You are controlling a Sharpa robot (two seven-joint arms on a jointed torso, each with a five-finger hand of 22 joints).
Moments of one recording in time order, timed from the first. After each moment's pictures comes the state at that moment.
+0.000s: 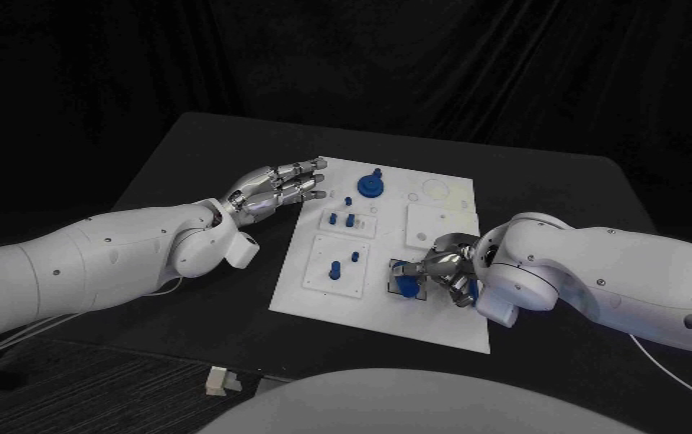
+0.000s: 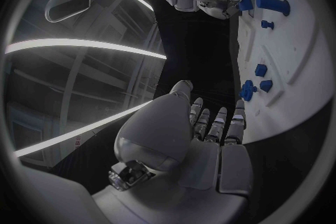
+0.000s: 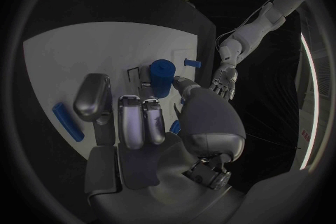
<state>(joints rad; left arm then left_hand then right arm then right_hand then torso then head) 1.06 -0.88 -0.21 1.27 -0.25 0.20 0.65 1.54 0.24 -0.10 0.23 0.56 0.36 0.07 0.05 0.04 0.02 0.05 0.23 0.03 0.13 0.18 0.11 0.03 0.16 0.20 0.29 0.08 0.27 1.16 -0.76 -0.20 1.65 -0.65 -0.08 -0.62 0.92 -0.02 0.27 0.16 0.42 1.01 0.07 0.14 0.54 1.47 -0.01 1.57 1.31 1.47 -0.08 1.49 1.31 0.09 1.45 0.03 1.06 1.31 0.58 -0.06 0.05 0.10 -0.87</state>
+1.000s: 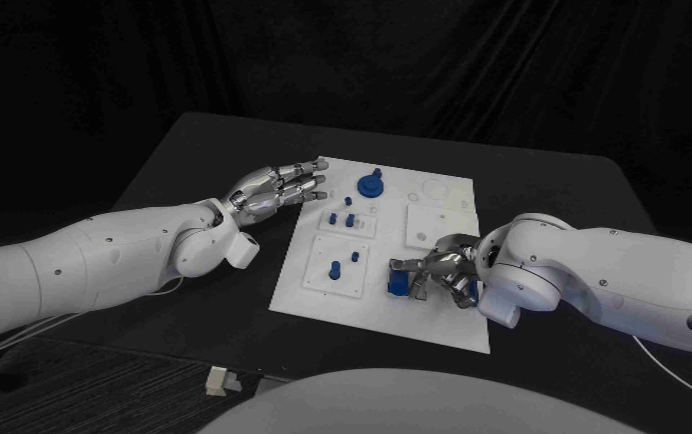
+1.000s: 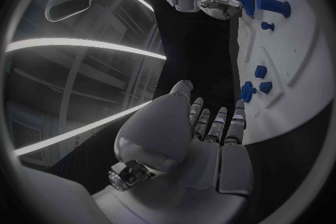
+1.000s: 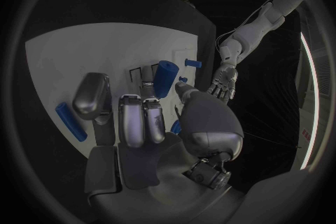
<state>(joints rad) 1.06 -0.87 -0.21 1.27 -0.25 0.21 0.65 1.54 0.24 -0.10 0.23 0.56 0.37 0.07 0.05 0.04 0.02 0.05 0.23 0.03 0.13 0.18 0.11 0.03 0.16 0.20 0.29 0.08 0.26 1.15 -0.77 -0.20 1.66 -0.65 -0.07 -0.61 0.82 -0.01 0.16 0.23 0.18 0.99 0.08 0.12 0.49 1.46 0.00 1.57 1.31 1.46 -0.07 1.49 1.31 0.09 1.45 0.03 1.04 1.31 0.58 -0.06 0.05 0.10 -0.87</state>
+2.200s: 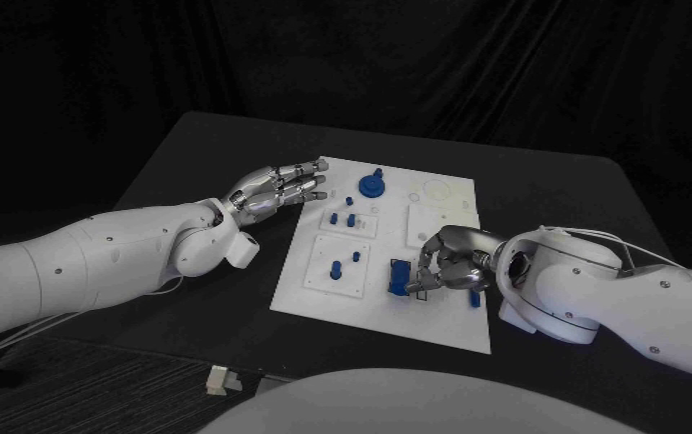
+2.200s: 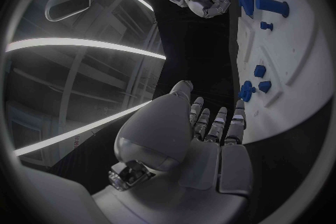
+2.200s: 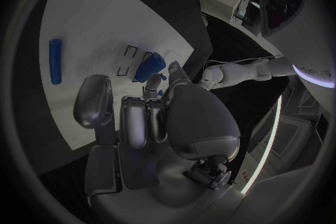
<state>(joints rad) 1.06 -0.88 -0.21 1.27 -0.25 0.21 0.65 1.54 0.24 -0.09 0.23 0.57 0.38 0.08 0.05 0.05 0.03 0.05 0.23 0.03 0.13 0.18 0.11 0.03 0.16 0.20 0.29 0.08 0.26 1.14 -0.90 -0.21 1.83 -1.19 -0.15 -0.39 1.17 0.00 -0.09 0.10 0.16 0.83 0.00 0.79 1.11 1.47 -0.06 1.57 1.31 1.47 -0.11 1.52 1.31 0.09 1.47 0.00 1.09 1.31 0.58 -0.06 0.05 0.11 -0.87</state>
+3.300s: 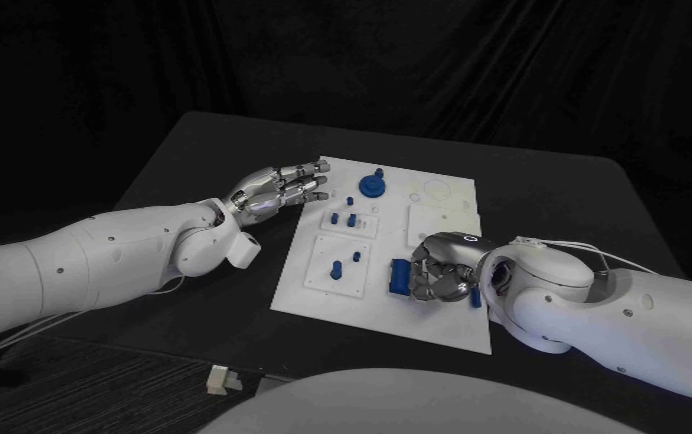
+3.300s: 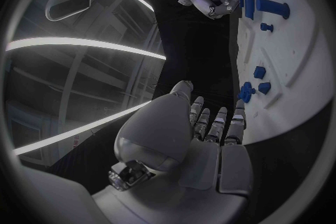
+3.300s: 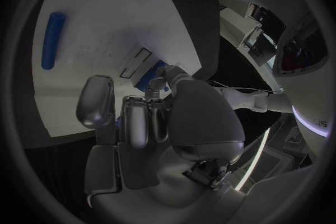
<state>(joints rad) 1.06 -0.87 -0.21 1.27 -0.25 0.21 0.65 1.54 0.24 -0.08 0.23 0.57 0.40 0.09 0.05 0.05 0.03 0.05 0.24 0.03 0.13 0.18 0.11 0.03 0.16 0.20 0.29 0.08 0.26 1.08 -0.84 -0.21 1.78 -1.48 -0.16 -0.37 1.20 -0.11 0.22 0.16 0.79 0.91 -0.02 0.86 1.24 1.46 -0.08 1.57 1.31 1.47 -0.13 1.52 1.31 0.09 1.47 -0.02 1.09 1.31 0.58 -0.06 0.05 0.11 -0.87</state>
